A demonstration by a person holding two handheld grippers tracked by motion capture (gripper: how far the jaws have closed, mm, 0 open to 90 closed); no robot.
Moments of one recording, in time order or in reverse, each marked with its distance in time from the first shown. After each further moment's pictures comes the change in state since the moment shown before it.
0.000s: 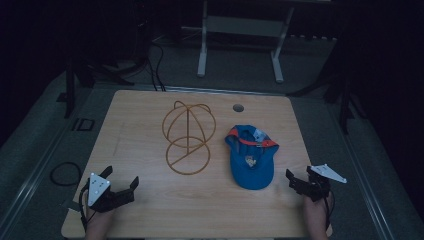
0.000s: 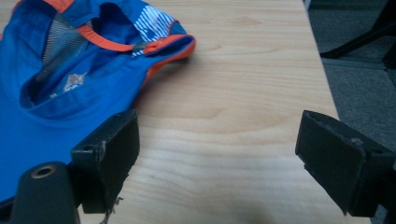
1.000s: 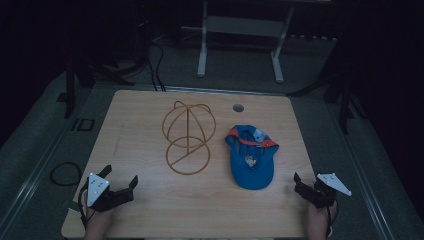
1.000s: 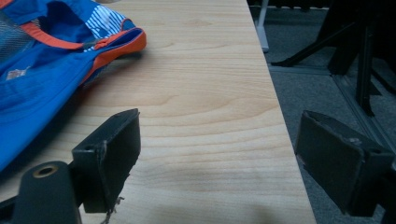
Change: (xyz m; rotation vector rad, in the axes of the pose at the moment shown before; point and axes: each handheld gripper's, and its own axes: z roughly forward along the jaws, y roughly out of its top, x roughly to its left) left arm 0.002 -0.002 0.001 -0.027 0.026 0.029; right arm -0.011 -0.026 -0.012 -0.074 -0.155 0.020
